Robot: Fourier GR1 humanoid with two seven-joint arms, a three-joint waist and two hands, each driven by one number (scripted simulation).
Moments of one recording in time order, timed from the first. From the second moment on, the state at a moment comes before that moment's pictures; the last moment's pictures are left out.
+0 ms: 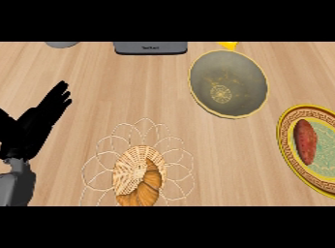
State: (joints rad) left arm -0.18 0.23 0.15 -1.54 0.09 -0.22 0.29; right arm -0.52 -0.97 -0.24 -1.27 0.48 0.64 -0.45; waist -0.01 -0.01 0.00
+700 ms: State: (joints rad) left arm -0.22 0.23 0.16 -1.51 0.09 -0.23 0.31; right arm -0.73 -0.68 -0.18 -1.49 0.33 0.72 0.05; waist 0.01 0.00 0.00
